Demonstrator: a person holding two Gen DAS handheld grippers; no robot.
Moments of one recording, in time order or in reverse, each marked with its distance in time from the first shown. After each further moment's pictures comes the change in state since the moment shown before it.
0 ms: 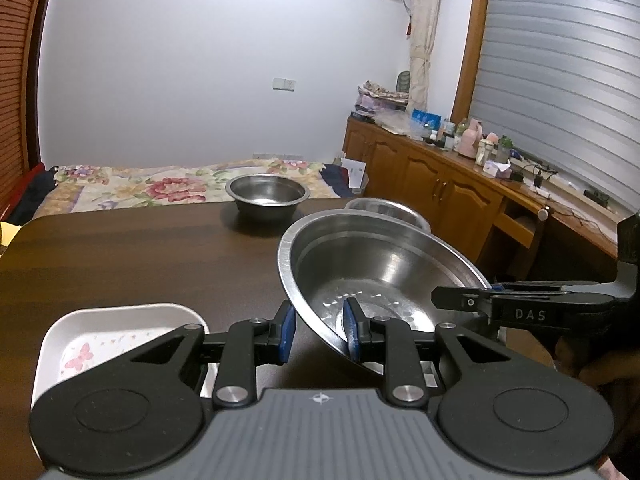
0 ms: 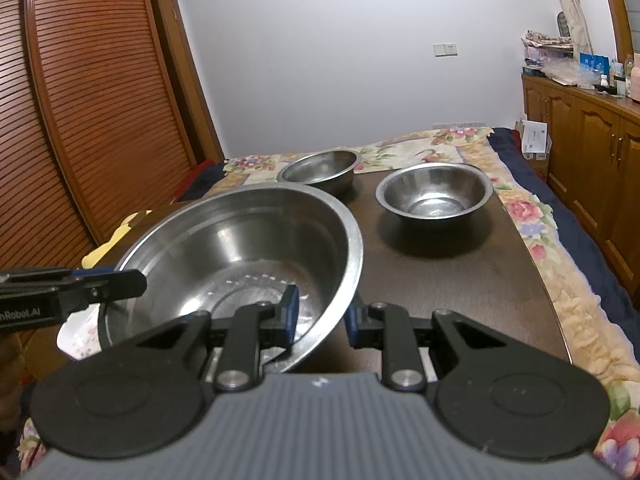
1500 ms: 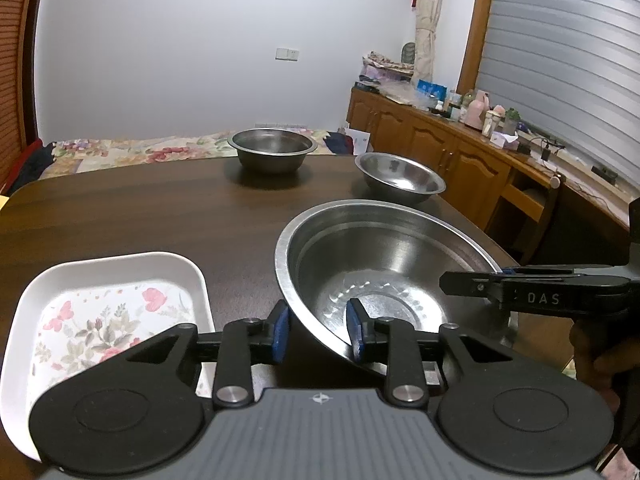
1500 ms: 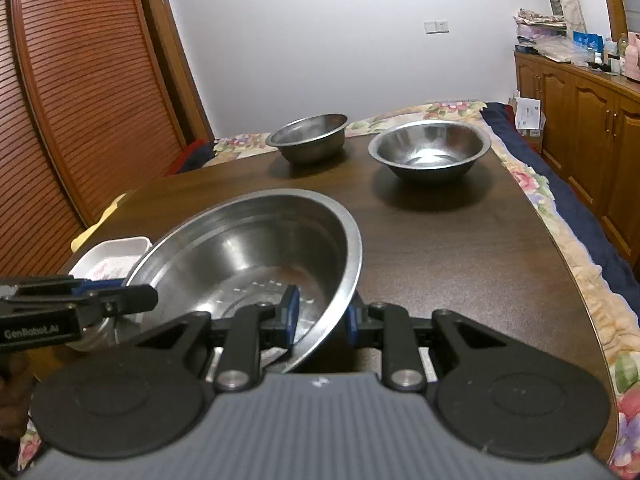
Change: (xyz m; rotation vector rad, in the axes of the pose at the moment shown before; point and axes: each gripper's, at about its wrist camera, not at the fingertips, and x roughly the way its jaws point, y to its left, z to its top) left arm 0.025 0.002 -0.028 0.003 0.081 0.011; right arm 0.011 0.000 -0.026 0.024 0.056 -0.016
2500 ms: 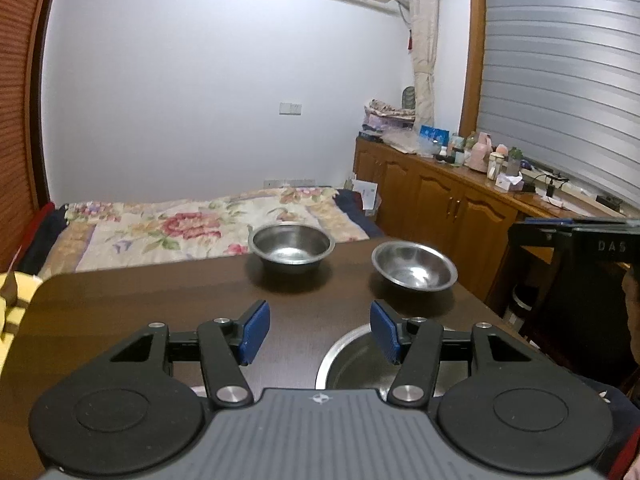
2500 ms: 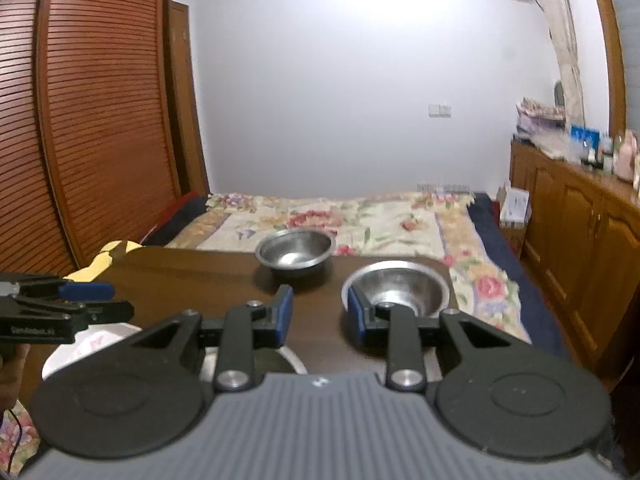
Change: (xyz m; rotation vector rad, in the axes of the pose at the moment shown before) left arm -0.031 0.008 0.076 0.057 -0.149 0.034; right arm -0.054 0.004 0.088 -0.171 -0.197 -0.058
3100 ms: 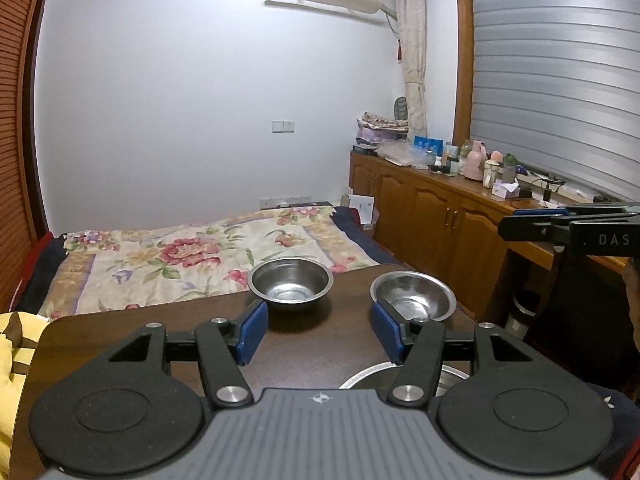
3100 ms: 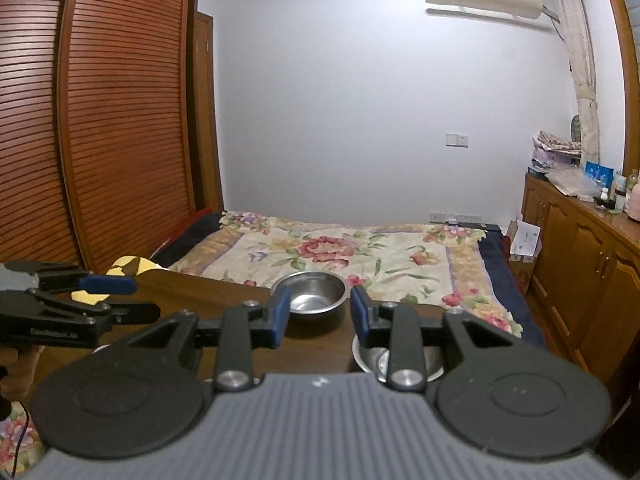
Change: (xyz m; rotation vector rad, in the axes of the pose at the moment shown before) left arm 0.001 0.000 0.028 0.045 -0.033 -0.001; right arm 0.001 0.005 0.029 -0.050 -0.040 0.038
